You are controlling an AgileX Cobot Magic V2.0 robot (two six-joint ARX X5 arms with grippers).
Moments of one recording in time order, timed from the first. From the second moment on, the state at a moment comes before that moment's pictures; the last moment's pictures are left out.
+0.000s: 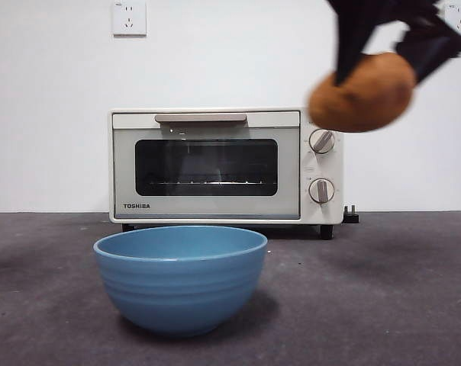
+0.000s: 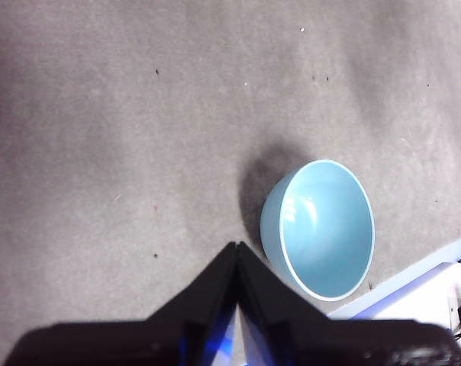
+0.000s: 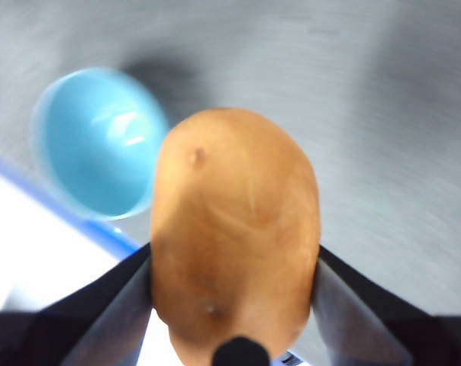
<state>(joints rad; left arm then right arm) -0.01 1.00 0.83 -0.87 0.60 -0.14 0.50 1.55 1.50 -1.28 -0.30 -0.02</state>
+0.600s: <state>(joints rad) -0.01 1.00 0.83 -0.91 0.60 -0.14 0.89 1.58 1.44 -0.96 -0.24 0.02</state>
